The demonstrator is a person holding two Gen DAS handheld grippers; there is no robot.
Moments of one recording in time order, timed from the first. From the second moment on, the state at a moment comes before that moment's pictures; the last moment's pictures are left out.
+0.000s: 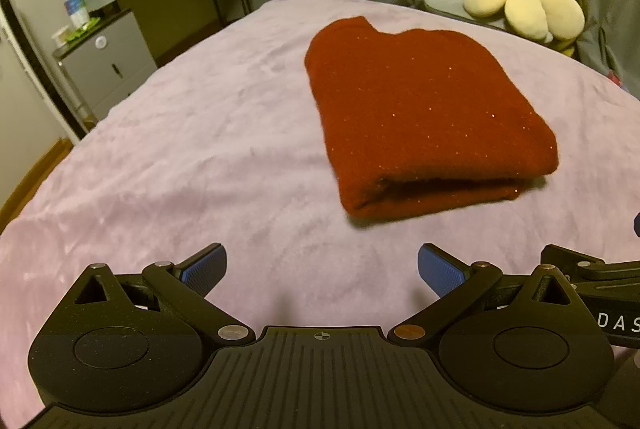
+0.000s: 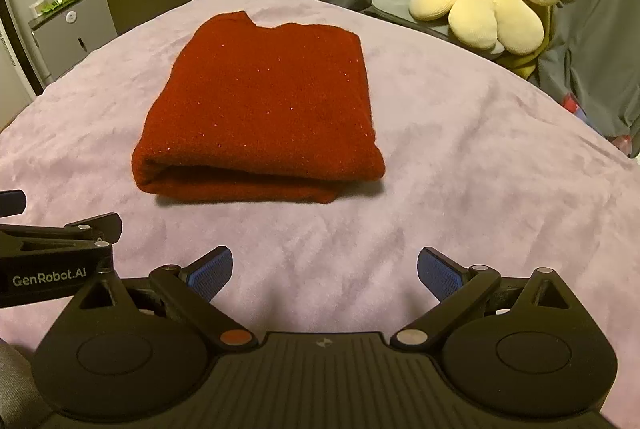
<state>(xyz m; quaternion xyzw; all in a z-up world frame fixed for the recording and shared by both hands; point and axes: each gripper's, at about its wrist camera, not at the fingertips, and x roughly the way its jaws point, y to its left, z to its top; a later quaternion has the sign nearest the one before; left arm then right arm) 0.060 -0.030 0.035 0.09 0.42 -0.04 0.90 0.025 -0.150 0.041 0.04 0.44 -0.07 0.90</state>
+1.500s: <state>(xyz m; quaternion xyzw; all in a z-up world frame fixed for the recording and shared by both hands) 0.058 -0.031 0.032 0.09 0.42 -0.04 0.90 0.021 -0.146 0.042 0.04 0.43 -0.06 0.90</state>
